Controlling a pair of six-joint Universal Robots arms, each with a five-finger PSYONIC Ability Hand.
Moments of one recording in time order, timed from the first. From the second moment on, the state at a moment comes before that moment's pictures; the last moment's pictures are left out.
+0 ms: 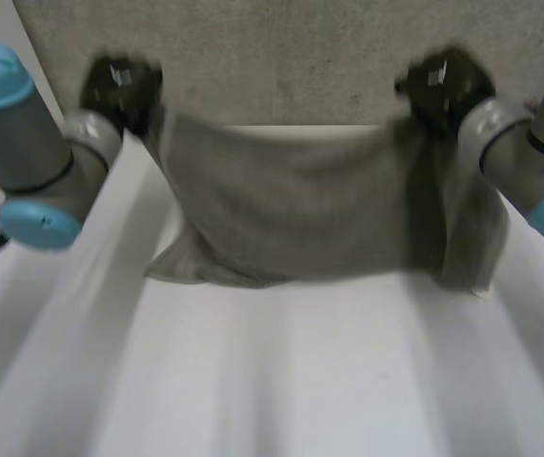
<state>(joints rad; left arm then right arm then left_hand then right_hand) 4.38 -2.18 -0.95 3.32 -1.49 3.52 1.89 -1.00 0.89 0.01 1.36 2.39 1.16 1.22 1.21 1.22 1.01 1.32 1.32 1.34 1.33 1.16</state>
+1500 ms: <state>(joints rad) 4.54 -2.00 -1.73 3.79 -1.46 3.30 1.69 -1.08 1.50 0.11 1.22 2.80 1.16 1.22 1.22 1.22 1.01 0.56 0.56 0.57 0.56 0.40</state>
